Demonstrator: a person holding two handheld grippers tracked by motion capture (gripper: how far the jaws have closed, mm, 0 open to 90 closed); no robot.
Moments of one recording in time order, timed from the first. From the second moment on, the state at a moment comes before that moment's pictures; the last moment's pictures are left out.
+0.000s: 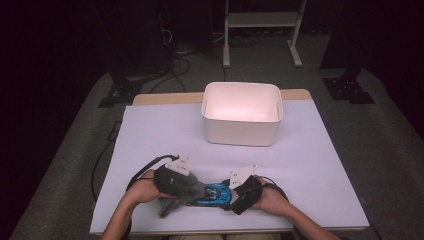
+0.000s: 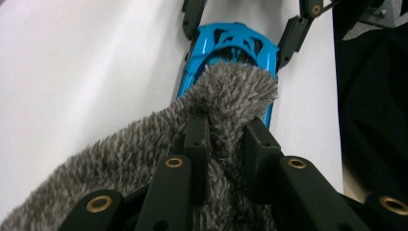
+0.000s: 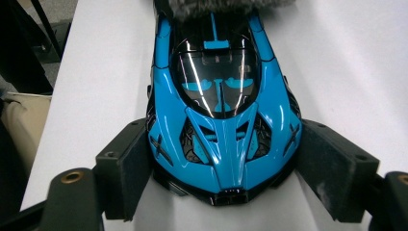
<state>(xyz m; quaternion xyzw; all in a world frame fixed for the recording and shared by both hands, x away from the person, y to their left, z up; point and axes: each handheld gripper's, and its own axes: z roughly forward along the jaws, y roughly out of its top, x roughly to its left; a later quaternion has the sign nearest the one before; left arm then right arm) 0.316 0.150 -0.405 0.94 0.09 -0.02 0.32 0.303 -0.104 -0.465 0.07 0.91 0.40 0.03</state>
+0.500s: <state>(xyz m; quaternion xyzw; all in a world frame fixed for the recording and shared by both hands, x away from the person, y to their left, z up) 0.316 0.095 -0.400 0.95 0.02 -0.03 0.32 0.301 -0.114 -0.462 0.07 0.92 0.39 0.03</state>
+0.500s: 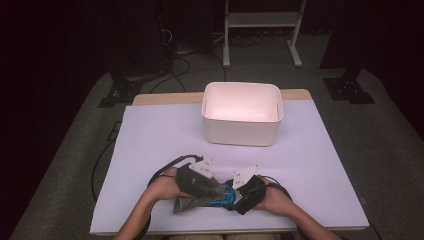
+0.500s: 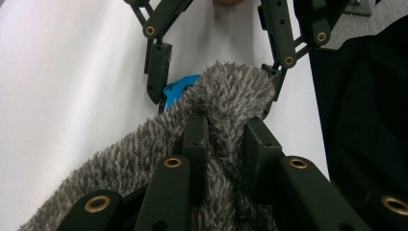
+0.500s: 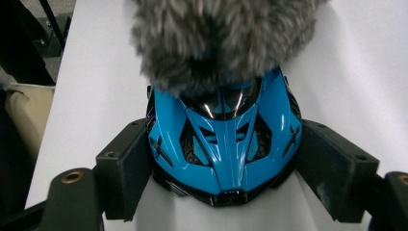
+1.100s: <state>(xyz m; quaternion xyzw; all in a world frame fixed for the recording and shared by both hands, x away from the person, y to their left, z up) 0.319 0.128 -0.405 0.94 0.07 -0.02 0.32 0.302 -0.121 -0.460 0.07 0.92 0.38 0.03</state>
